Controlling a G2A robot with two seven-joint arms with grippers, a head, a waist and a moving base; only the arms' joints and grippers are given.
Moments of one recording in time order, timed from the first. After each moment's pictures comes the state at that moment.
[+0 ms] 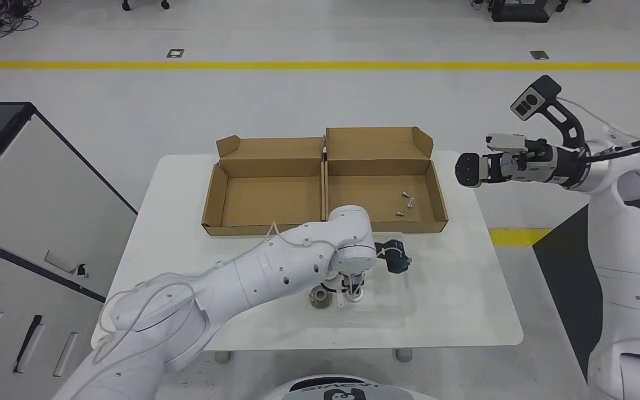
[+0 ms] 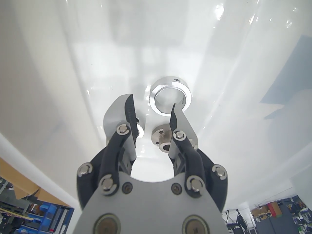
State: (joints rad) left arm 0.65 -1.48 -0.24 -1.33 0.71 -0.36 -1.46; right arm -1.09 -0.94 1.66 -1.57 0.51 0.18 1.54
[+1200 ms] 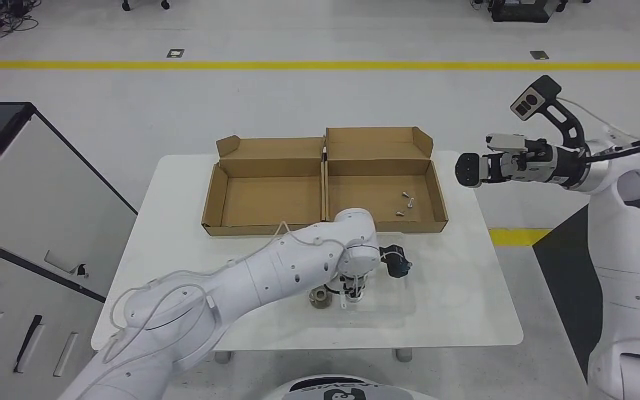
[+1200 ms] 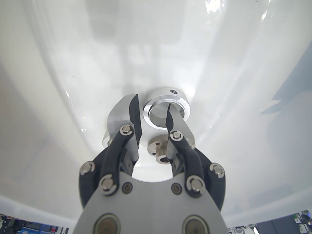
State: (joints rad) left arm 0.64 -1.54 -0.20 -1.21 0.68 -0.39 -1.43; right arm -1.09 -0.94 1.66 -1.57 0.51 0.18 1.54
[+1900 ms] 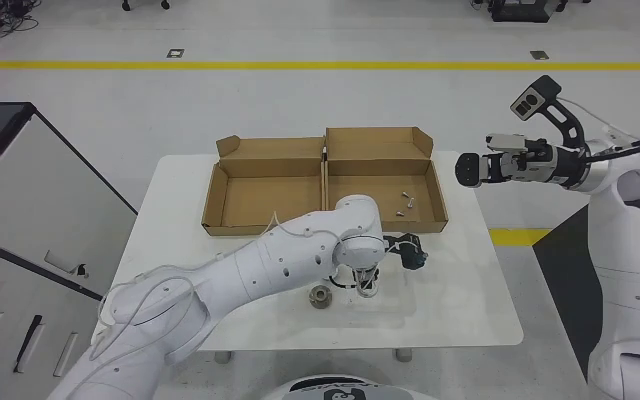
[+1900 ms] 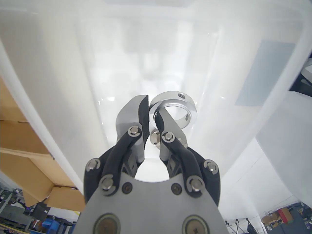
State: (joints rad) left arm 0.59 -1.48 -0.28 -1.42 0.62 -0.34 -1.48; right arm -1.09 -0.94 1.66 -1.57 0.51 0.18 1.54
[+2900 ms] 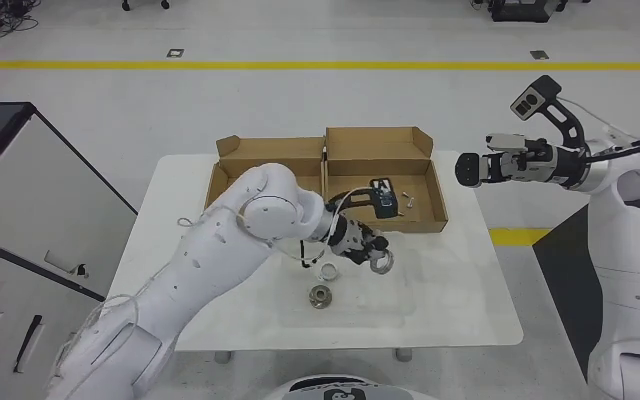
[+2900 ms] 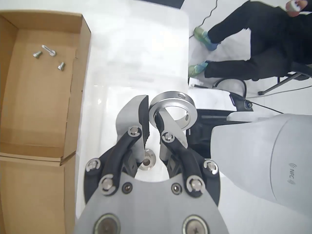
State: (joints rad) left arm 0.89 -1.25 -0.83 -1.71 0.34 -0.55 -1.26; right arm -1.09 -0.94 1.66 -1.57 0.51 0.18 1.54
